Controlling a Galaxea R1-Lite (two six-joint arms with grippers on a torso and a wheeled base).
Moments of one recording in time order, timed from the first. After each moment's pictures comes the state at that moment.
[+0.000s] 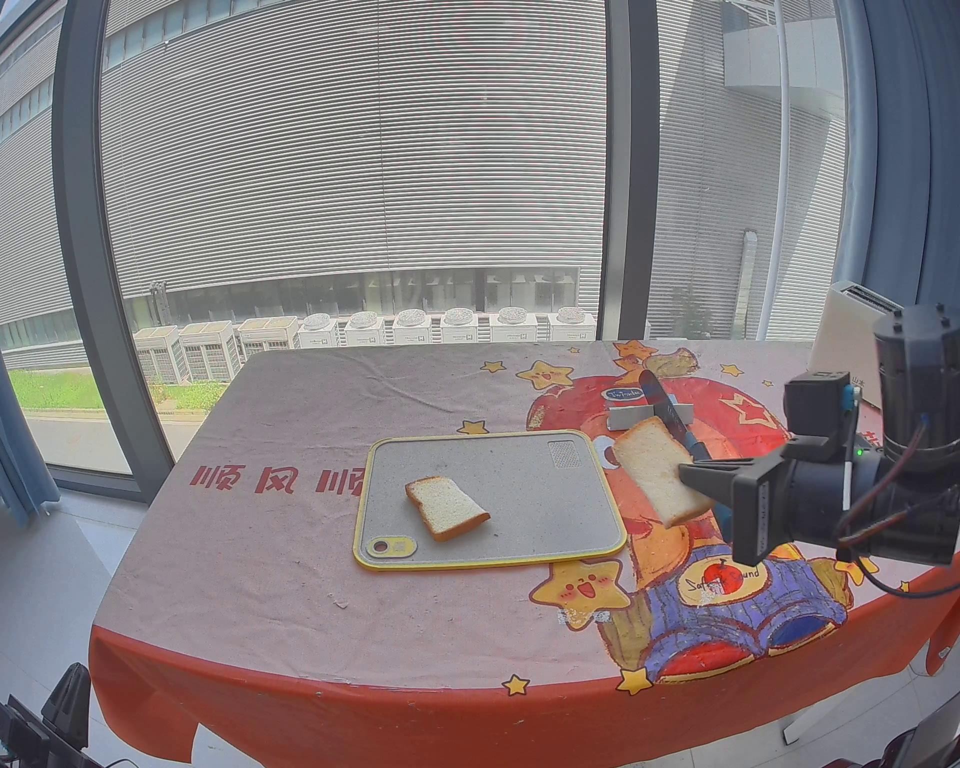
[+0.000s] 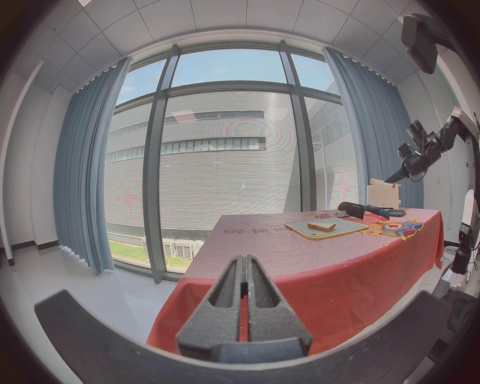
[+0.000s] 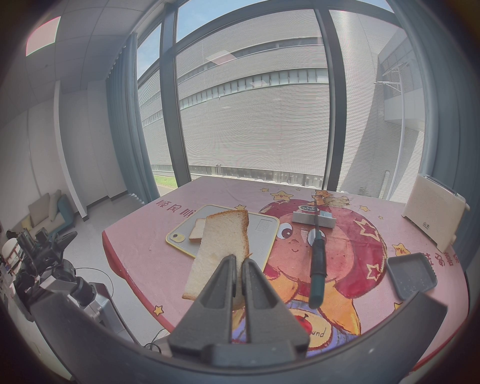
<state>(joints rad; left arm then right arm) -0.01 0.02 -0.02 0.00 -0.03 0.01 0.75 1.42 -0.85 -0.09 -0.19 0.18</state>
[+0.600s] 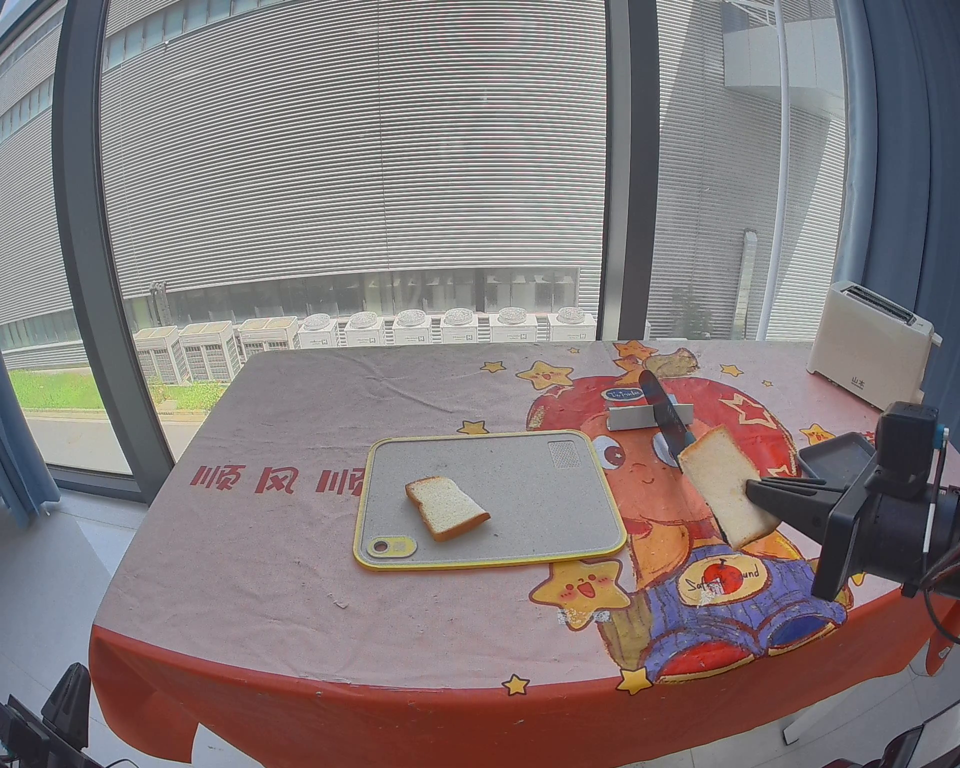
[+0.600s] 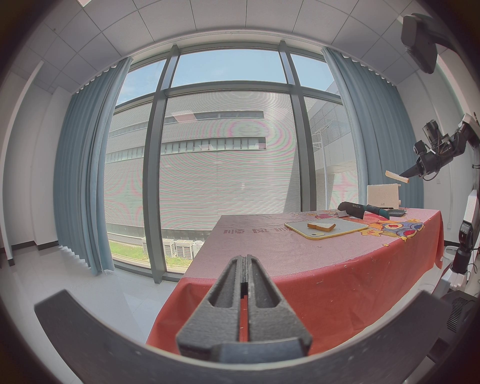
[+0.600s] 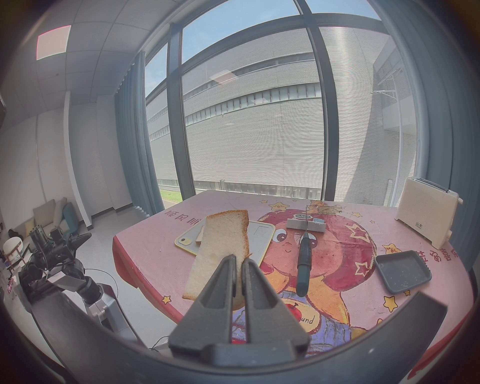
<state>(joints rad) -0.01 0.02 -0.02 0.00 -0.03 0.02 0.75 1.21 -0.65 -0.18 -0.18 0.17</state>
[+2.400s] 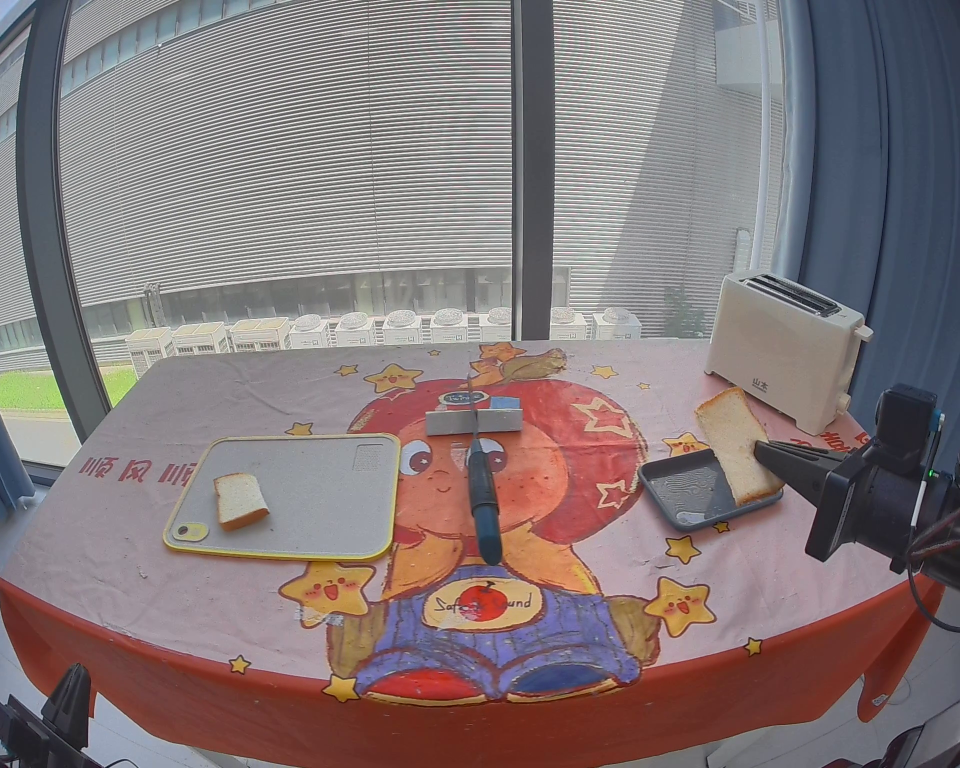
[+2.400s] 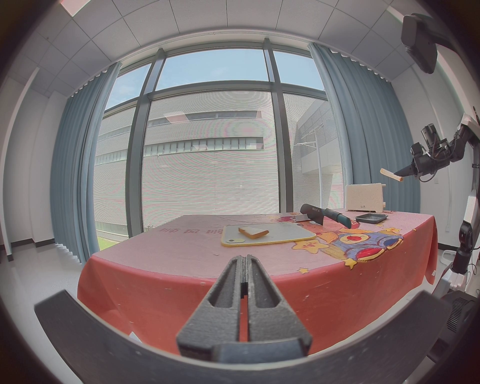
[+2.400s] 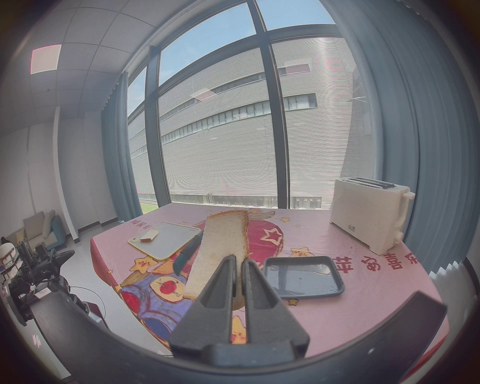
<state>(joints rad) -0.01 0.02 -0.02 0.00 -0.03 0.01 0.67 1.23 -0.59 -0.37 -0.19 0.17</state>
